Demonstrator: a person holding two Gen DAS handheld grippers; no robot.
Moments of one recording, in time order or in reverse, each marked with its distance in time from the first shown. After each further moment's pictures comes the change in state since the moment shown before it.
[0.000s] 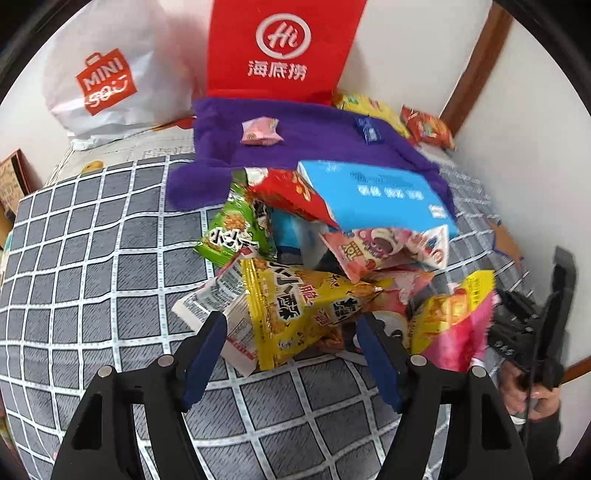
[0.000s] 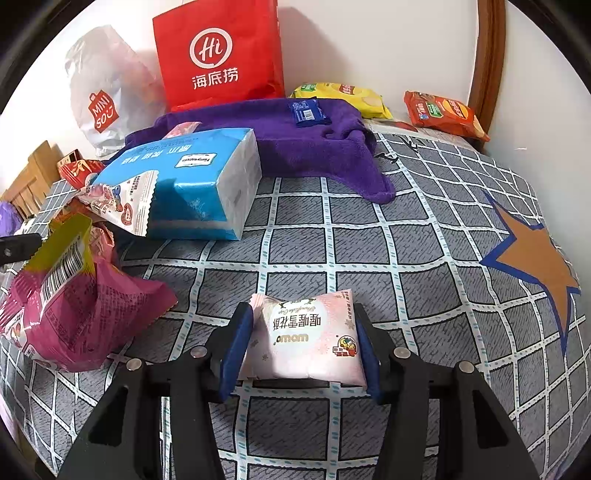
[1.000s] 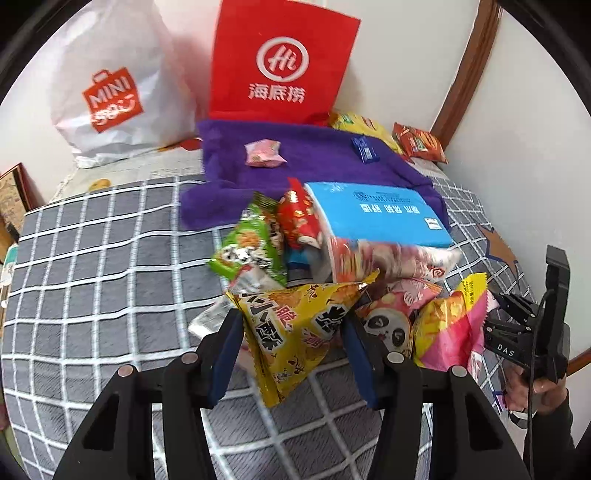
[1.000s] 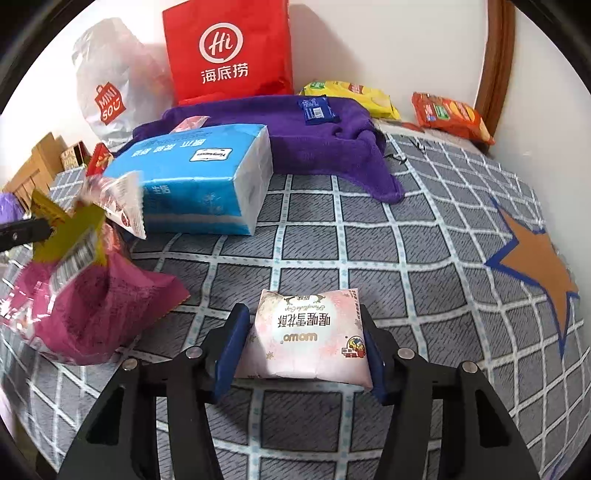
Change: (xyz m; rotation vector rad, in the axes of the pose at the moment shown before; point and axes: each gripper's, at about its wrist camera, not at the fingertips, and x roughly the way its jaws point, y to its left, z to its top) left arm -0.025 0.019 -0.008 0.011 -0.103 -0.040; right arm -0.006 0.010 0.001 -0.009 0.025 0.013
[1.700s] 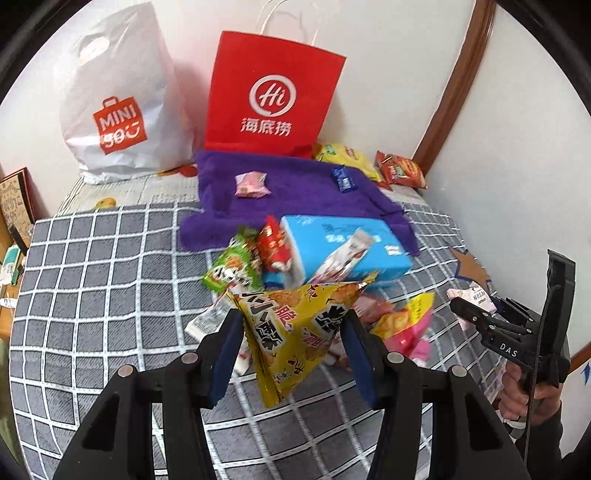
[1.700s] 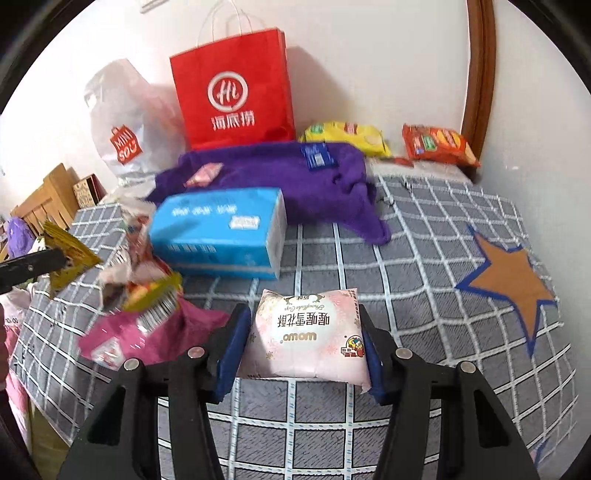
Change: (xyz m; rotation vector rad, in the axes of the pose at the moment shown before) left arm -0.043 -0.017 0.008 -0.017 -0.081 -0.056; right arm -0.068 0.008 0.020 0.029 -0.101 0.016
